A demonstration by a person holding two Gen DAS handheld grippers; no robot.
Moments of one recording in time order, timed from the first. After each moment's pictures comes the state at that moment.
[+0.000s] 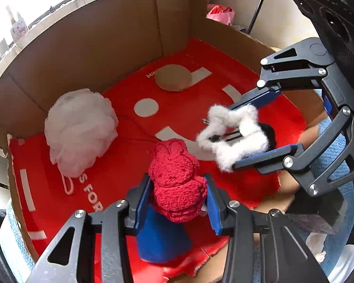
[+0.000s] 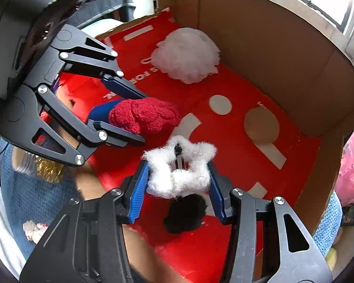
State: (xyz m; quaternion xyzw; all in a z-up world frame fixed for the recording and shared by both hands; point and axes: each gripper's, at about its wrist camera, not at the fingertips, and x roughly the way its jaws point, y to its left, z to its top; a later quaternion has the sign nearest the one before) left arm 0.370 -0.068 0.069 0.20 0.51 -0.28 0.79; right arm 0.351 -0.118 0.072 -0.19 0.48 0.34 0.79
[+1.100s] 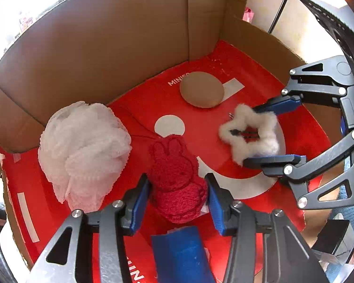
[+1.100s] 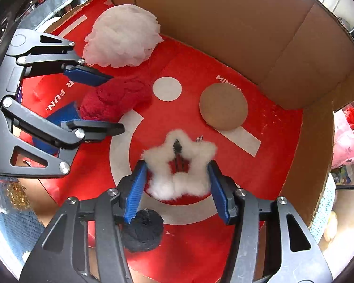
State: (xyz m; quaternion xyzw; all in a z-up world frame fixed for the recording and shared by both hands) left arm 0.423 -0.076 0.058 0.19 0.52 -0.25 0.79; right arm 0.395 -0.099 0.050 -0.18 0.55 0.22 0.79
